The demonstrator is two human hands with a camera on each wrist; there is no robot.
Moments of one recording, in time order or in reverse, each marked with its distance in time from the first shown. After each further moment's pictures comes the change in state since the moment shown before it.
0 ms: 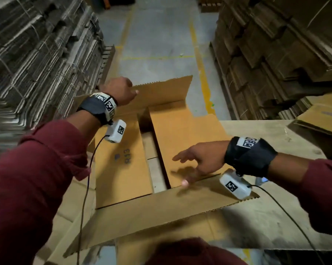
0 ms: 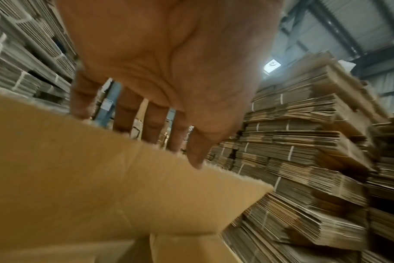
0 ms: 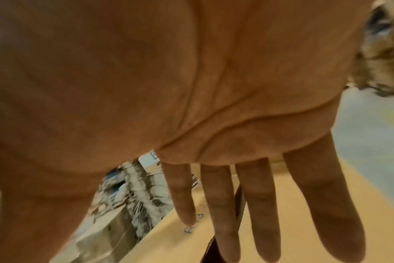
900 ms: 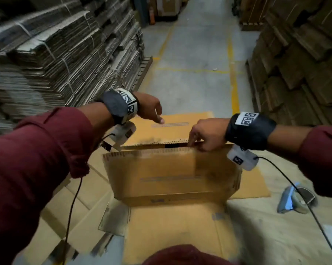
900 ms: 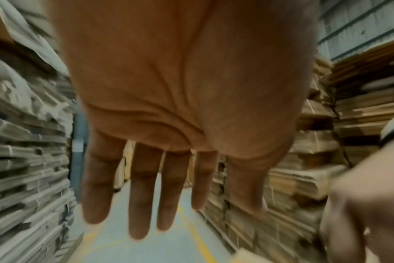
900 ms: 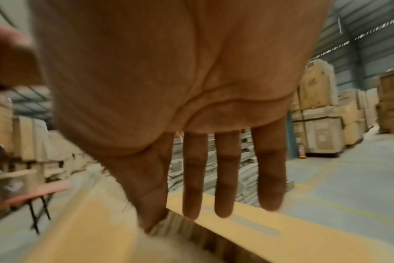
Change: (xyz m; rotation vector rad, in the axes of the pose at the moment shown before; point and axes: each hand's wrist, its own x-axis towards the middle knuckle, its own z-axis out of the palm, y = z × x) left_hand -0.080 0.018 -0.066 0.219 -0.523 0.193; right_hand 0.018 -0.035 -0.077 -0.467 0.238 -0.252
